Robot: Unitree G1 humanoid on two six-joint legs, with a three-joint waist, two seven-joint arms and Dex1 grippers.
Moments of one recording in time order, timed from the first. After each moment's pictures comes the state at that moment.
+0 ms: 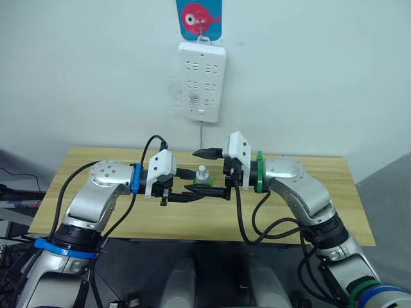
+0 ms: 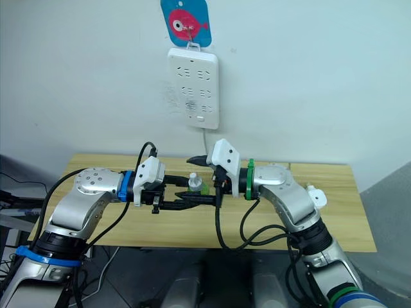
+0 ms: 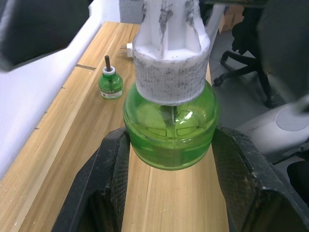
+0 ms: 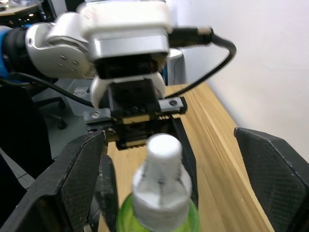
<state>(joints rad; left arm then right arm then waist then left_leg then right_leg) -0.44 0.71 -0.13 -0.03 -0.36 0.23 -1.32 -0.61 -0.27 0.33 -0.16 0.31 0.50 0.90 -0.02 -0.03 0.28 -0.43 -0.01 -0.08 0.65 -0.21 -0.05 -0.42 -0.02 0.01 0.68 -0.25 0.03</state>
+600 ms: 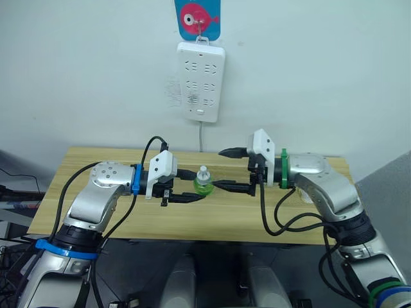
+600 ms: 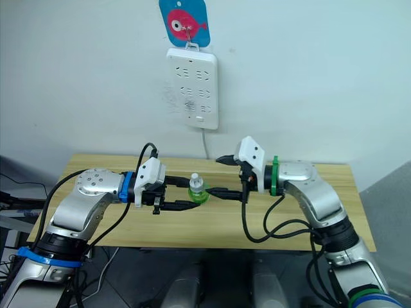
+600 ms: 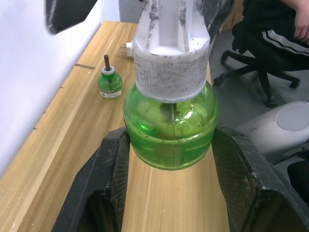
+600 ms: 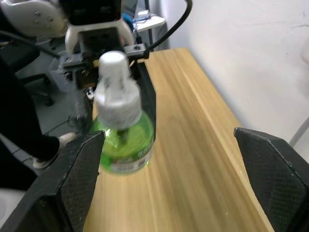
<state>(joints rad) -0.43 0.70 -0.13 -0.03 -0.35 0.23 -1.31 -0.57 -0.48 0.25 -0.21 0.38 0.54 1.00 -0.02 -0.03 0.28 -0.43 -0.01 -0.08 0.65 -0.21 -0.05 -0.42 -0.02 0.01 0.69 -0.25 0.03</state>
